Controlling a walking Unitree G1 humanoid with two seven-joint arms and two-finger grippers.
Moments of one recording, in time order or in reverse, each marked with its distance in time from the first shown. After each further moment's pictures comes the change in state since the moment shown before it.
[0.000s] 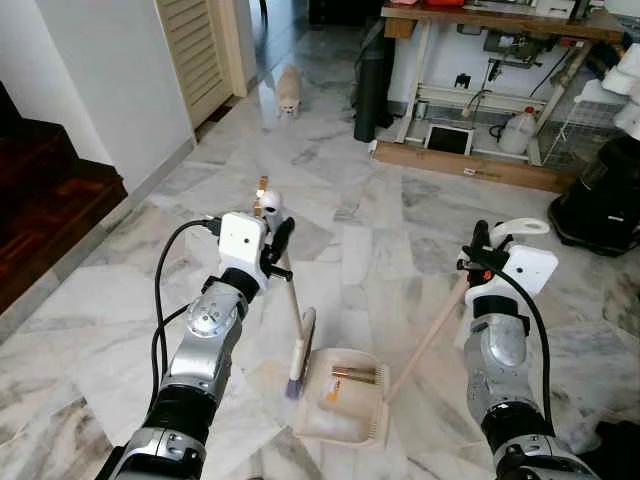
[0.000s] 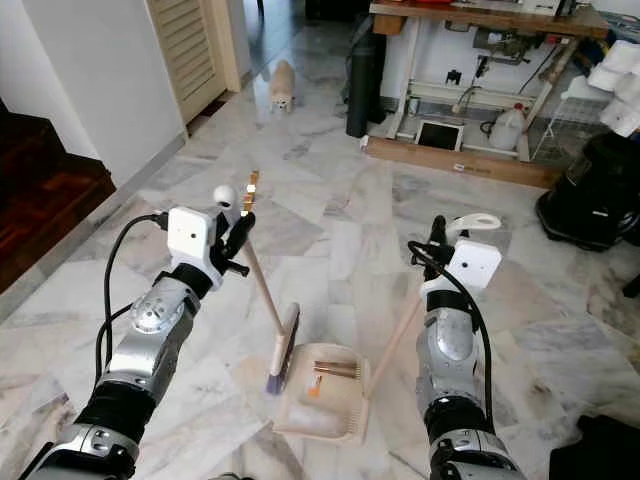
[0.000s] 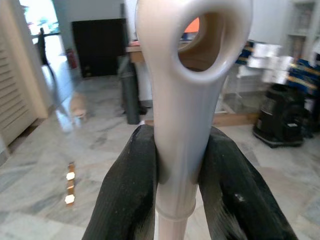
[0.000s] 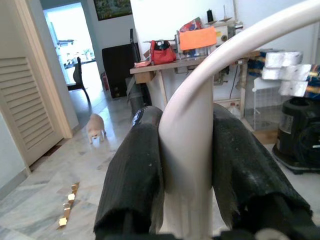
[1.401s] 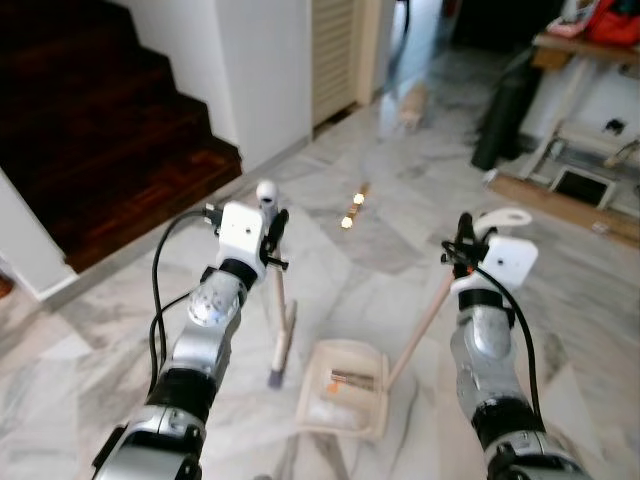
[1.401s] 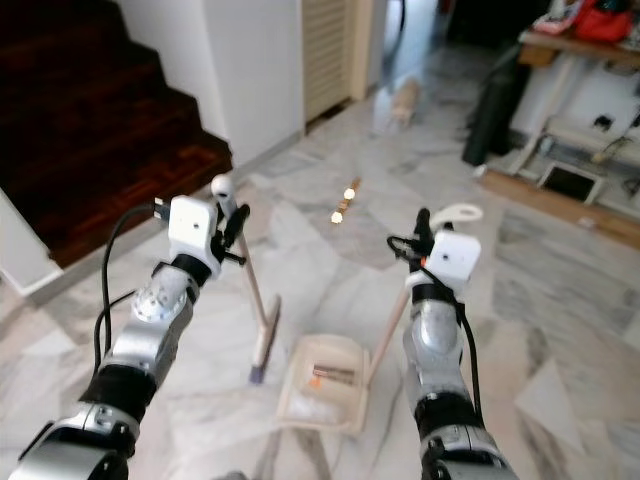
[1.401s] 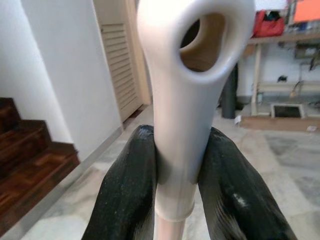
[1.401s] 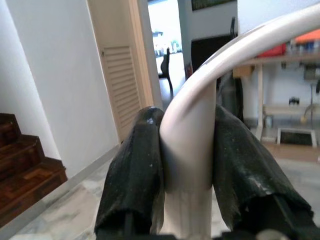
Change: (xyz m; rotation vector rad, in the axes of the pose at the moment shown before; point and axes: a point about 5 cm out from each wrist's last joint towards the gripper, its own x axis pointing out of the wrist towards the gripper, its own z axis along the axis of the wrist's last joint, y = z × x) left arm 0.013 0.008 0.001 0.066 0.007 0.063; right arm 0.000 0.015 0.001 -0.017 0.006 0.002
